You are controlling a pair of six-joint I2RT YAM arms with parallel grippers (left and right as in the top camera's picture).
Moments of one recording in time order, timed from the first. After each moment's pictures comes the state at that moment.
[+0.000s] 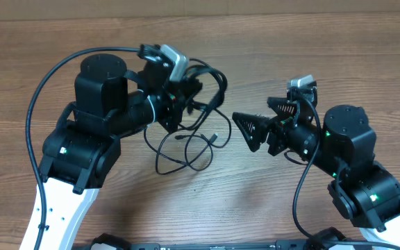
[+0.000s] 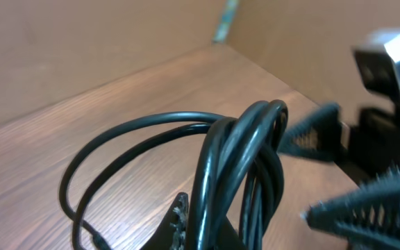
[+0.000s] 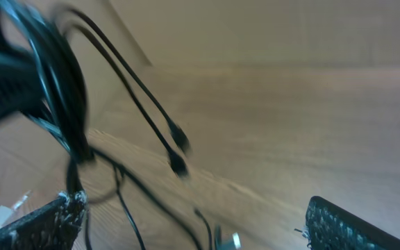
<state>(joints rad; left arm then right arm) -0.35 1.19 1.41 -0.65 0.58 -0.02 0.43 0.91 1.02 -0.46 -0.33 0.35</state>
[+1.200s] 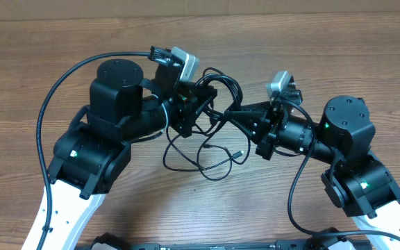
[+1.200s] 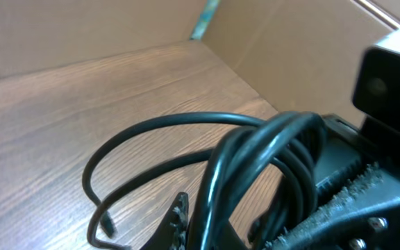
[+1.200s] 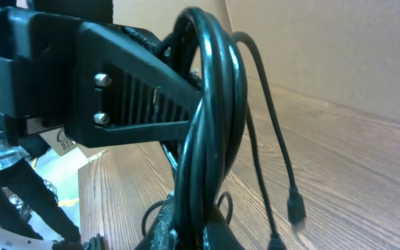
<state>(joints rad) -0.44 1.19 1.41 -0.62 0.52 -0.26 0.43 0.97 1.03 -0.26 -0.69 0.20</state>
